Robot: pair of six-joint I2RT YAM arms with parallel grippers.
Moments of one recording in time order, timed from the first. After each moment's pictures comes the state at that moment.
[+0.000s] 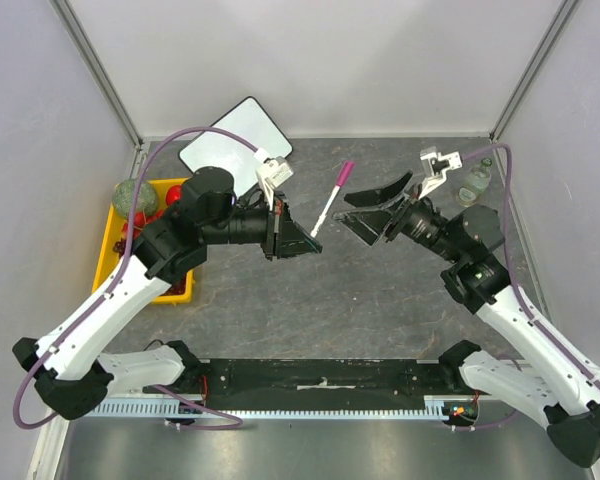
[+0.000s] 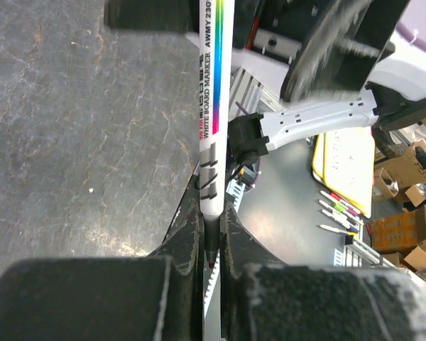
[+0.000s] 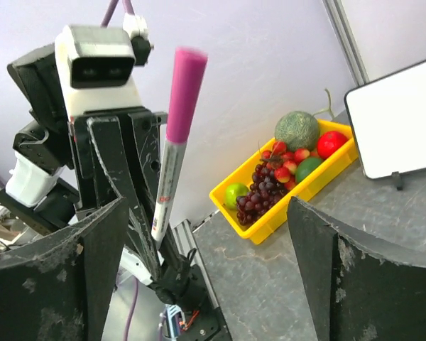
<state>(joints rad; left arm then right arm) -0.77 1.13 1.36 -0.52 0.59 -0.42 0.59 0.89 0.86 0.32 -0.43 0.74</state>
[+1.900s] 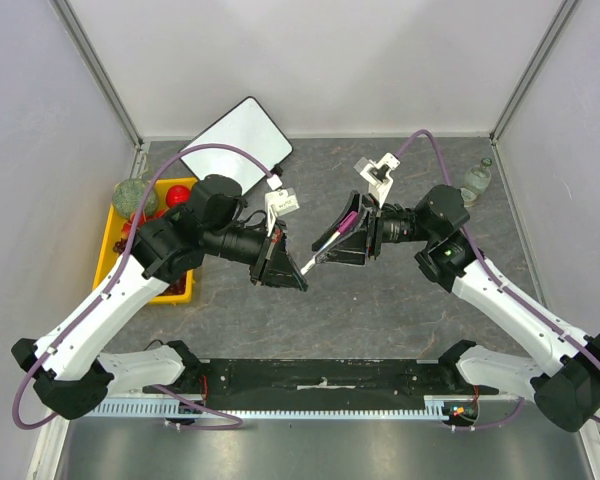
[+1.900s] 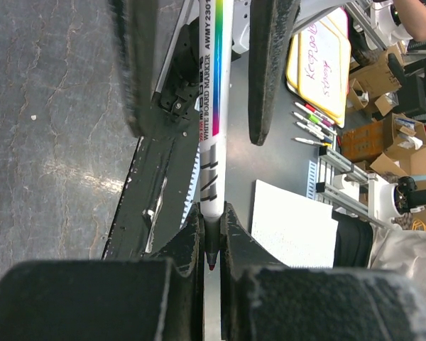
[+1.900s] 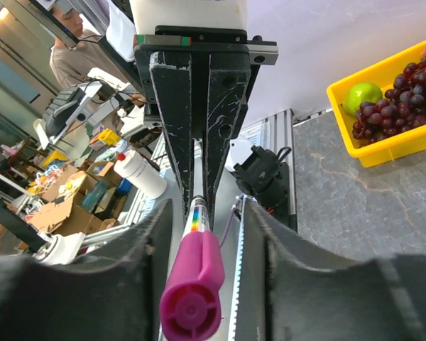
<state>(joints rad) -0.77 1.12 1.39 -0.84 0.80 -0.25 0.61 1.11 0.94 0.43 -1.04 0.80</state>
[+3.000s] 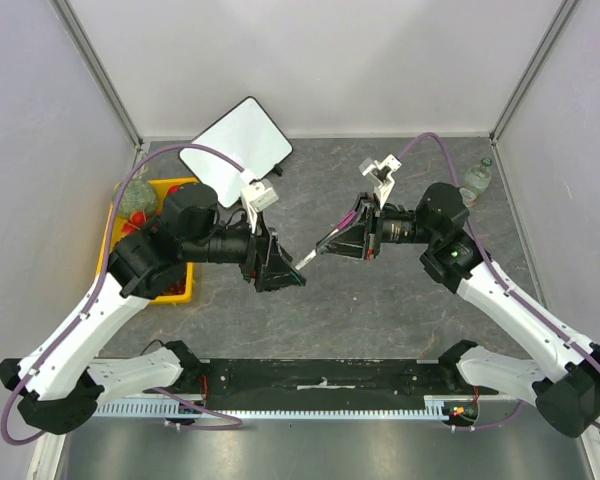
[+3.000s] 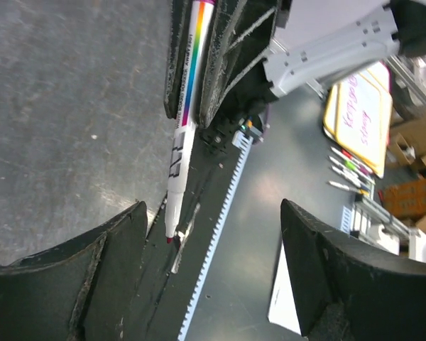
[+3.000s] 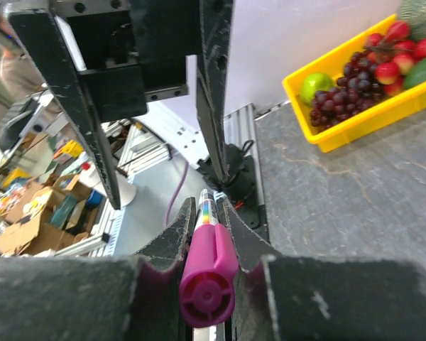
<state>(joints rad) -0.77 1.02 1.35 -0.78 0.62 -0.30 0.59 1.08 0.95 0.26 -0.98 0.67</state>
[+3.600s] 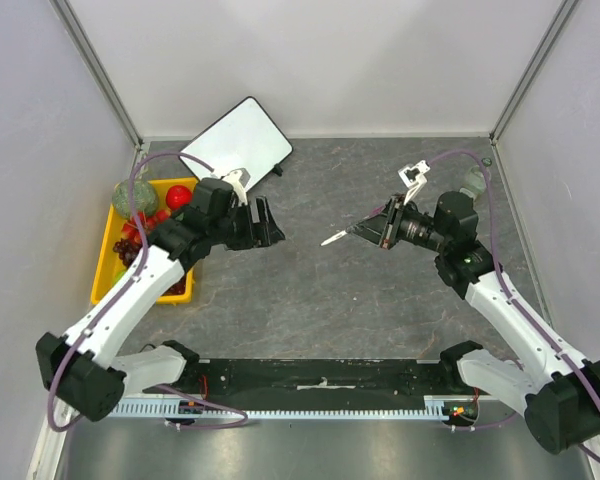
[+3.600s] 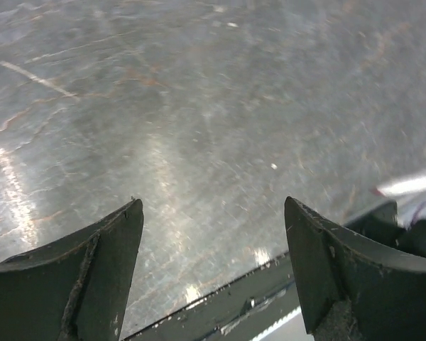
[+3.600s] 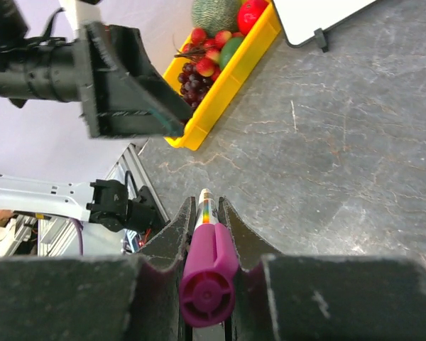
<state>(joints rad) -0.54 1.13 1.11 -0.66 0.17 -0.52 0.37 1.01 0.78 0.09 -0.70 0.61</state>
